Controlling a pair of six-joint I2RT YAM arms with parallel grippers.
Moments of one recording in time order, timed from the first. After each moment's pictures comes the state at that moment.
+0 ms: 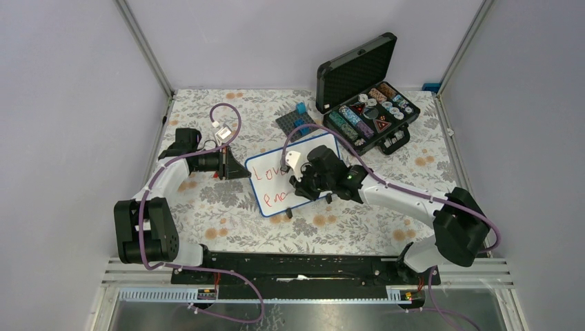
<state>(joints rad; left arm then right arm) 0.07 1.41 0.91 -0.59 1.19 0.34 0.89 1.48 0.99 -0.25 -0.24 -0.22</state>
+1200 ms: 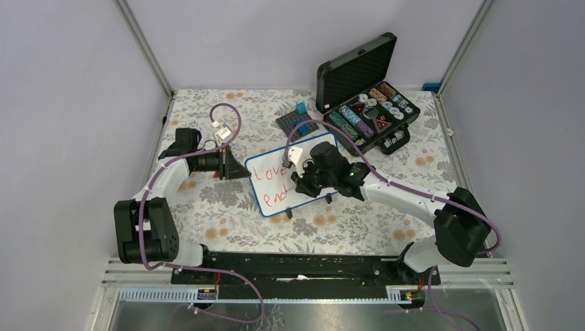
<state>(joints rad) 0.07 1.41 0.91 -0.59 1.19 0.34 0.84 1.47 1.00 -0.25 -0.28 -0.22</state>
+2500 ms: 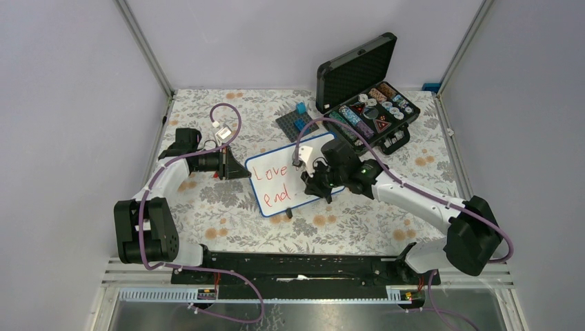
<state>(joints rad) 0.07 1.41 0.91 -0.59 1.19 0.34 0.80 1.39 1.00 -0.39 -0.36 -0.26</state>
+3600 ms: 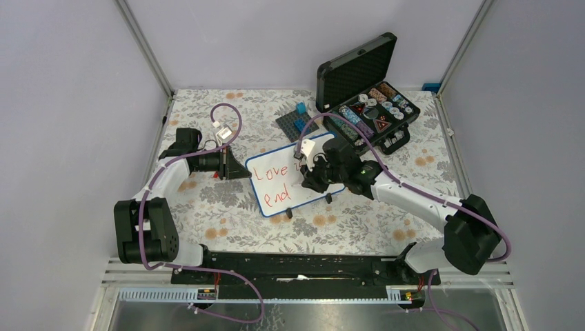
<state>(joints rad) 0.07 1.41 0.91 -0.59 1.19 0.34 0.77 1.40 0.96 -0.24 -0.33 -0.18</state>
